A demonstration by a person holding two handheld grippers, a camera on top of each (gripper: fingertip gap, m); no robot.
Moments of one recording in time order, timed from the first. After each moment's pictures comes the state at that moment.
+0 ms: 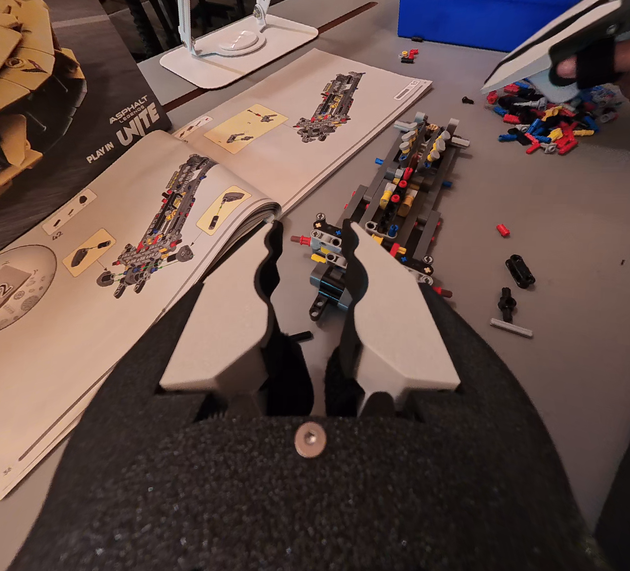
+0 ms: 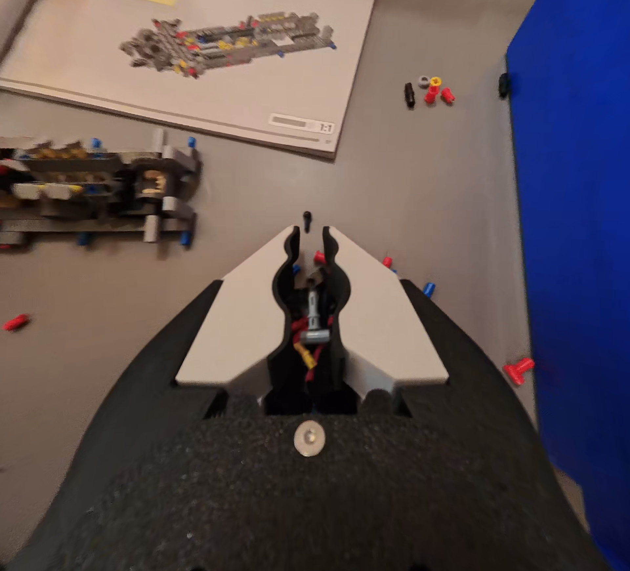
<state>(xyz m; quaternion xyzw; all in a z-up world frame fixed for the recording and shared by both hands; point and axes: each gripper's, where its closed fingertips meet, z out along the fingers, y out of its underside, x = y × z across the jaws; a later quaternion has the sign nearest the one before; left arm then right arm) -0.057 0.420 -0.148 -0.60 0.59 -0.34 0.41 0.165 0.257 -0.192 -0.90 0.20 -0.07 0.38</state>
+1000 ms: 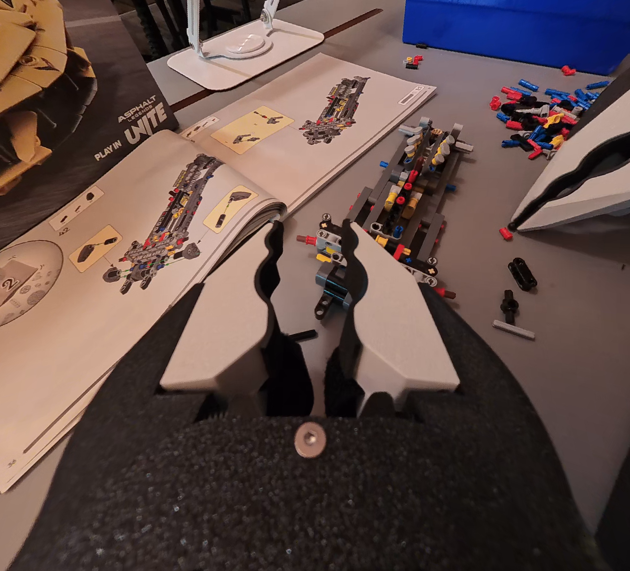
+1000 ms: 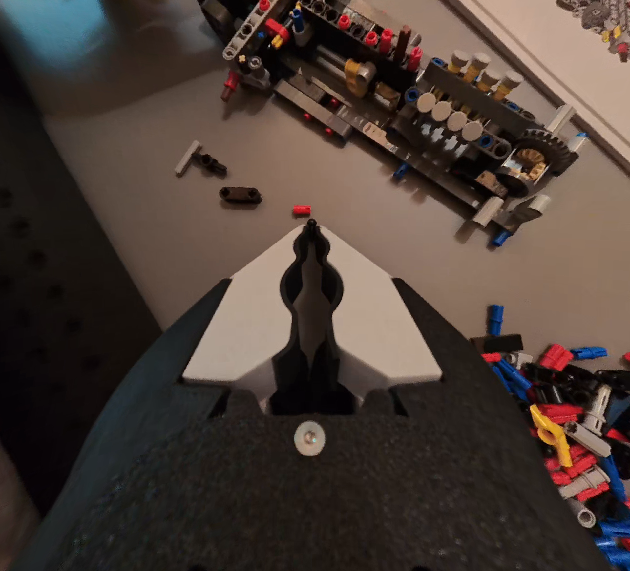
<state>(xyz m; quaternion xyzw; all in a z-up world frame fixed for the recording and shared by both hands) -0.059 0.424 -0.146 -0.60 0.58 -0.35 0.42 -0.012 0.272 -0.206 -0.94 -0.09 0.08 0.33</state>
